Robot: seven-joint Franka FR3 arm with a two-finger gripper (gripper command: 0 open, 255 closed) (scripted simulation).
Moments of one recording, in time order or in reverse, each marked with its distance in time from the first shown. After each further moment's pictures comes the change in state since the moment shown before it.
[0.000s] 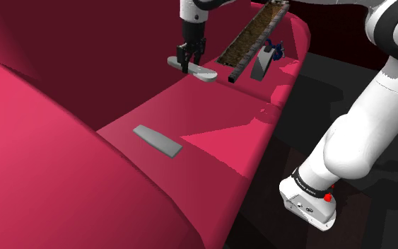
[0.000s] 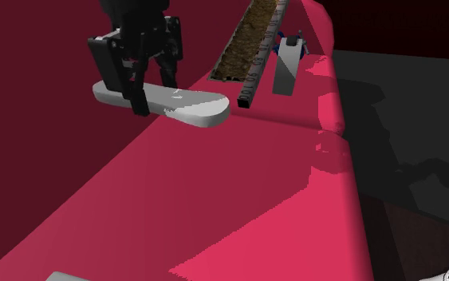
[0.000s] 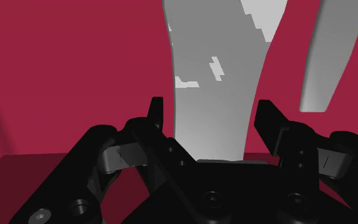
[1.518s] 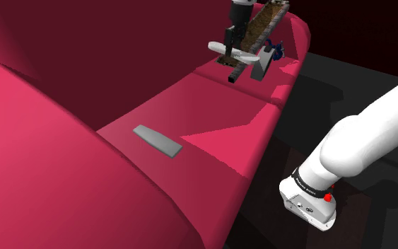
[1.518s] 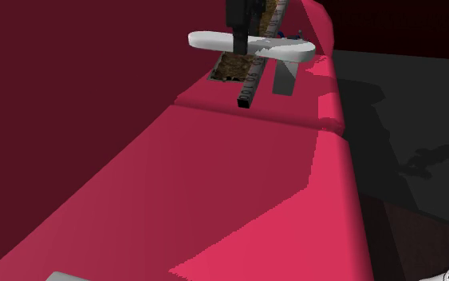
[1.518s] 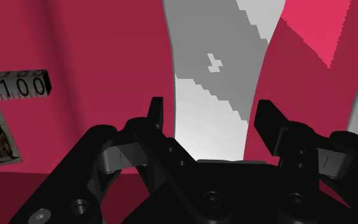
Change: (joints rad) arm -0.132 -0.249 -0.160 -0.154 0.001 -0.089 -0.292
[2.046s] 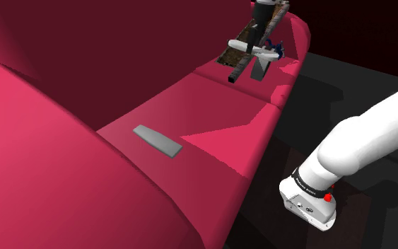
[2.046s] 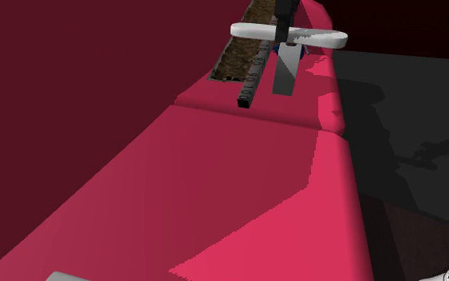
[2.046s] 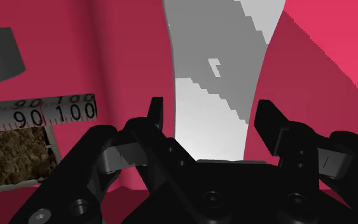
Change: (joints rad) arm -0.073 -0.063 -0.114 -0.052 -0.032 -0.006 -0.180
